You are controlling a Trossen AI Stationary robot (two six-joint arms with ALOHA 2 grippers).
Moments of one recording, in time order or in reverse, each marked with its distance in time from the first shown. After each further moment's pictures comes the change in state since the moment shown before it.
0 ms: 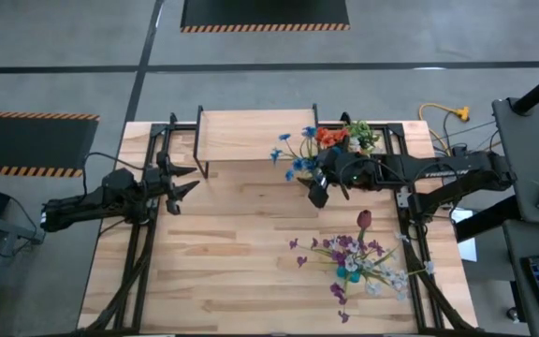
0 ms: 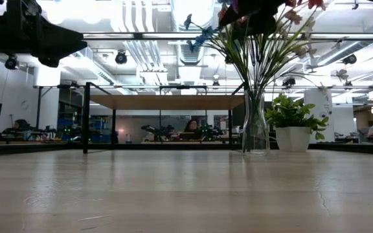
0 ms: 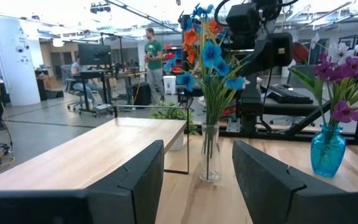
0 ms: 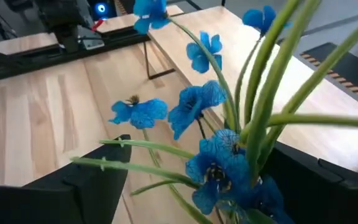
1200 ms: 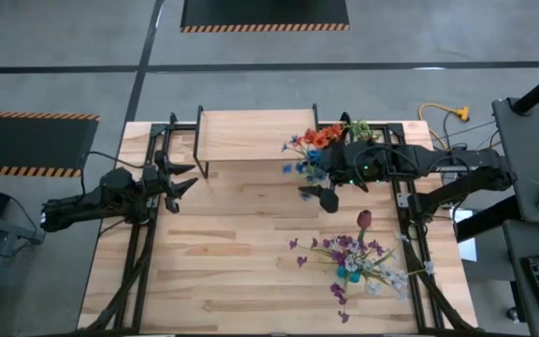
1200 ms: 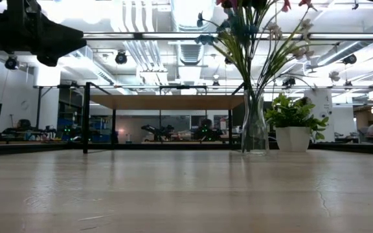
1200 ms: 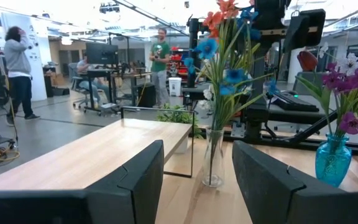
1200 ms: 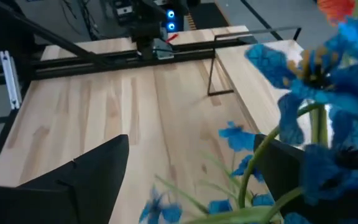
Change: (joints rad) left arm 0.000 0.000 0.017 -0.007 -0.031 -0.031; right arm 0.000 0.000 0.184 -0.115 -0.263 -0.136
